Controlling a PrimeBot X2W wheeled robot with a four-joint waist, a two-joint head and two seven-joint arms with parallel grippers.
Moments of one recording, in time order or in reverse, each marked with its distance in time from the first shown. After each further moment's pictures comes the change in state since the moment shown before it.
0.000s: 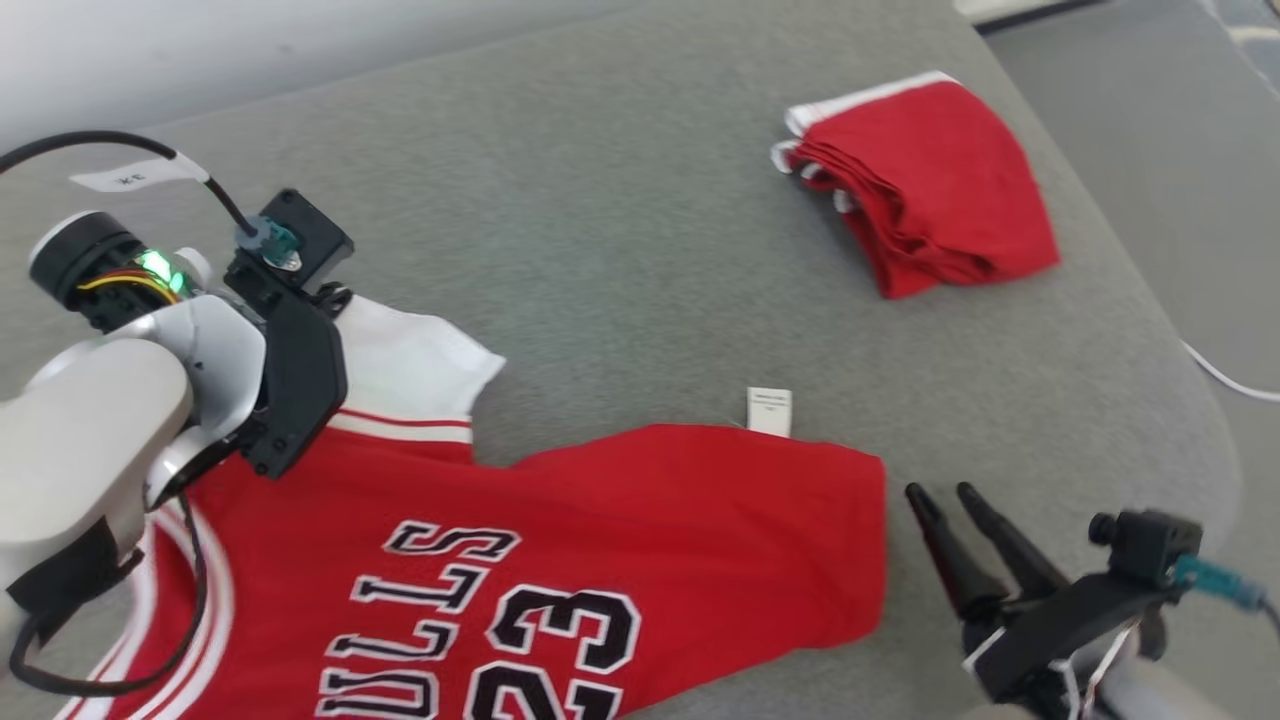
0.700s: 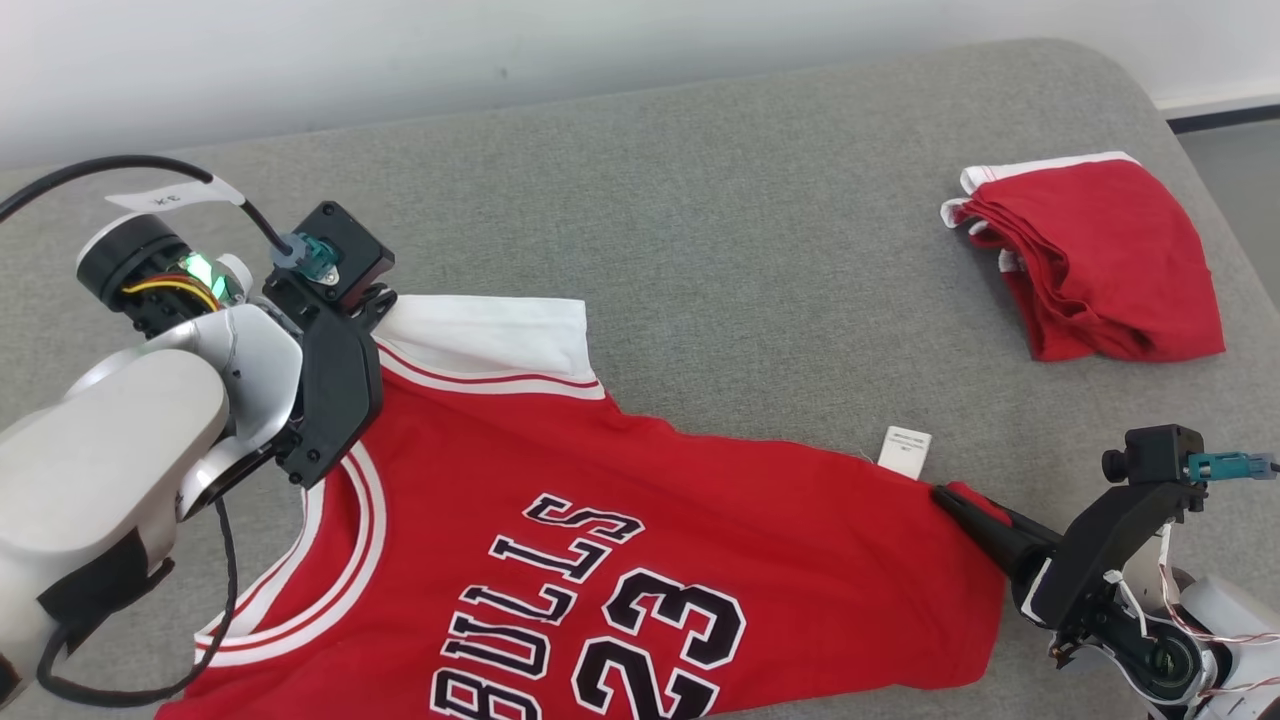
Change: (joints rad) left arm 0.009 -0.021 -0.005 -0.047 0.014 0.010 -0.044; right arm -0.197 -0.192 0.178 0.064 0.403 0.000 0.405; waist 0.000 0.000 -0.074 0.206
